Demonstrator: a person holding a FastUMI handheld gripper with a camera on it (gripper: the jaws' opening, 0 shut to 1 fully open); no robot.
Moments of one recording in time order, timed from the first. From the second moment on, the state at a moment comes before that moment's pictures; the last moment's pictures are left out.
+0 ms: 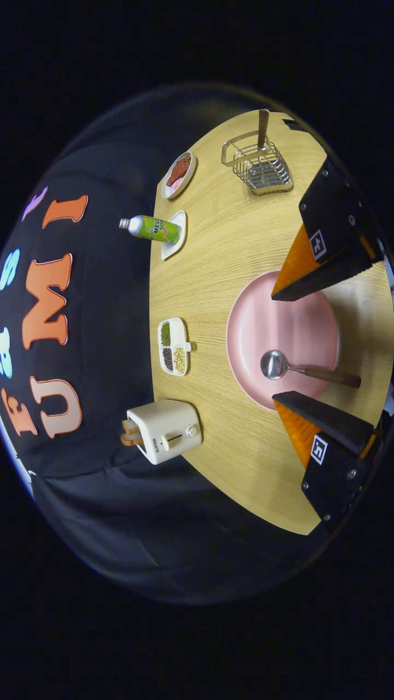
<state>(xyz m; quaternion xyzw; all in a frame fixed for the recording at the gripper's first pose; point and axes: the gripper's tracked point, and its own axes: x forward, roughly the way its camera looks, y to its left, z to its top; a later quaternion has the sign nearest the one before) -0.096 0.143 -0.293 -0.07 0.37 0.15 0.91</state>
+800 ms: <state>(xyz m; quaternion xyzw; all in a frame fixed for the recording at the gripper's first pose) -0.111 0.168 -0.362 -0.07 0.44 0.15 0.88</state>
